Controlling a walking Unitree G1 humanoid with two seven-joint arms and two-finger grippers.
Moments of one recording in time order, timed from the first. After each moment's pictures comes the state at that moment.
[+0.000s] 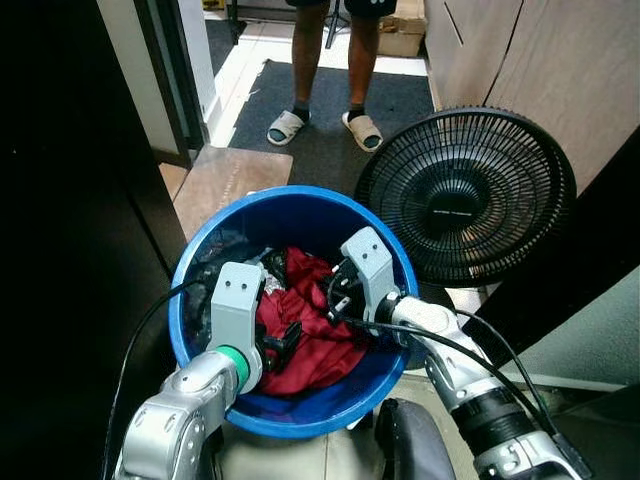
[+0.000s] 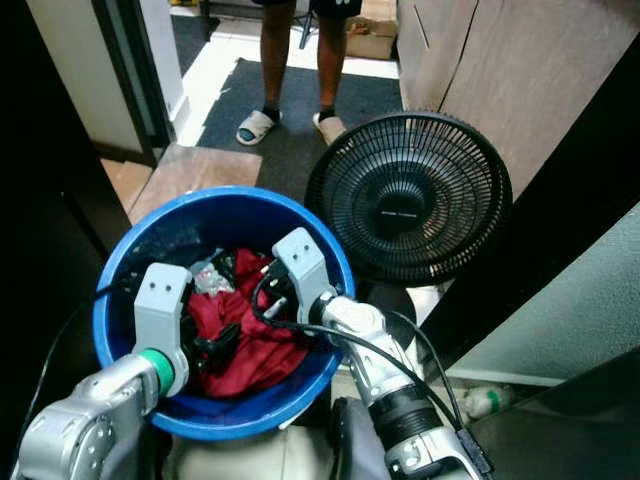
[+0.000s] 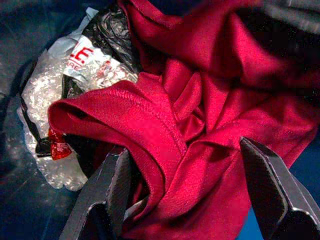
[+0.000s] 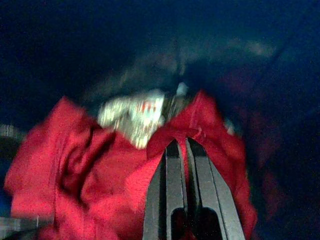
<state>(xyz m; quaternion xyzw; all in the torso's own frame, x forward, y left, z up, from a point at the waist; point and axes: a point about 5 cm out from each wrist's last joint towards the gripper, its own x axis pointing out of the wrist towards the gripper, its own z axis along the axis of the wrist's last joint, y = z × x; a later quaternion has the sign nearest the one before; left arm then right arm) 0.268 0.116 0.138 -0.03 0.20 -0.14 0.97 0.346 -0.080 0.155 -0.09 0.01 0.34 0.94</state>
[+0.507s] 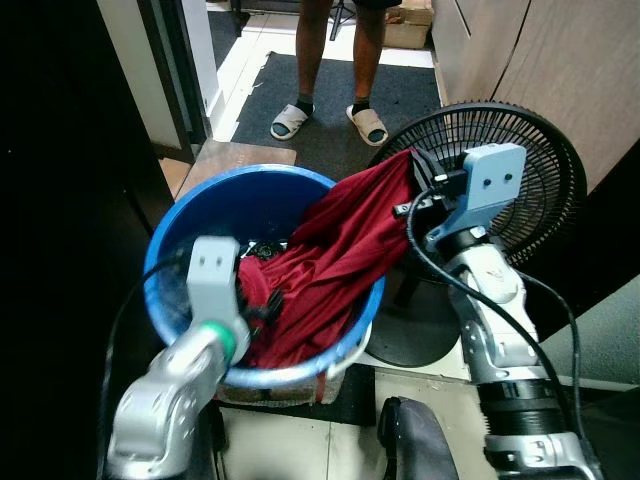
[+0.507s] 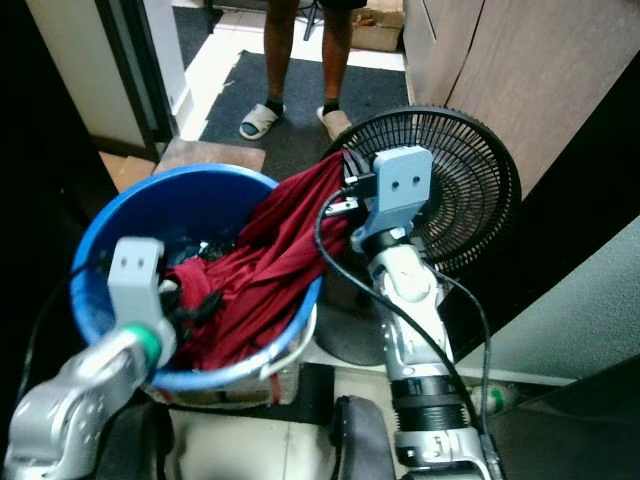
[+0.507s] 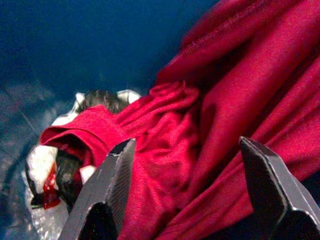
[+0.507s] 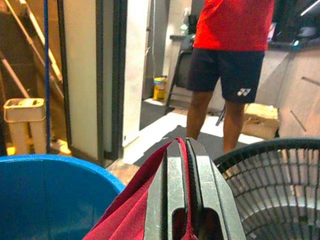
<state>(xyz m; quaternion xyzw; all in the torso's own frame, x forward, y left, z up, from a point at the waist) 0.292 0.116 0.183 -0.09 0.09 -0.13 0.98 0.339 -0.124 0.257 -0.04 -0.27 0.13 0.95</state>
